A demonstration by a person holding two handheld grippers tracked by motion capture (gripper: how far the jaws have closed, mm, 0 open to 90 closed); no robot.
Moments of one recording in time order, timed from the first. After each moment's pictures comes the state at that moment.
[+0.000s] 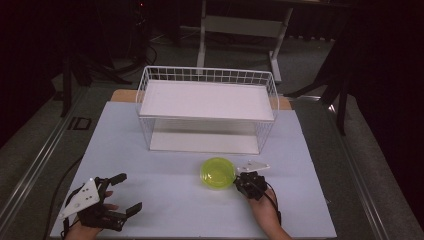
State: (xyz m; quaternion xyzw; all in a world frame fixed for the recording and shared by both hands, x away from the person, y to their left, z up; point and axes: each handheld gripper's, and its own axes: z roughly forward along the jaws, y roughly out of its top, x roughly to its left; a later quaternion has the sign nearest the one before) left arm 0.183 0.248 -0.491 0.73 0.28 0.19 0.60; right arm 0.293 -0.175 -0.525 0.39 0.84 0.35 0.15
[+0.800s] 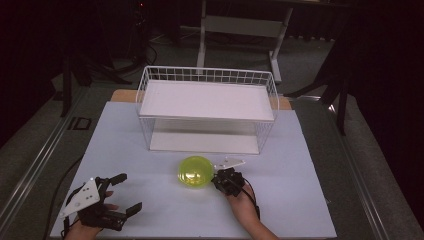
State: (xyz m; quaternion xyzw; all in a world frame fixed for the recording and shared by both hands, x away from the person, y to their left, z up) left arm 0.185 0.249 -0.493 0.73 0.28 0.18 0.60; right arm 0.303 -0.117 -0.531 0.36 0.85 0.36 0.12
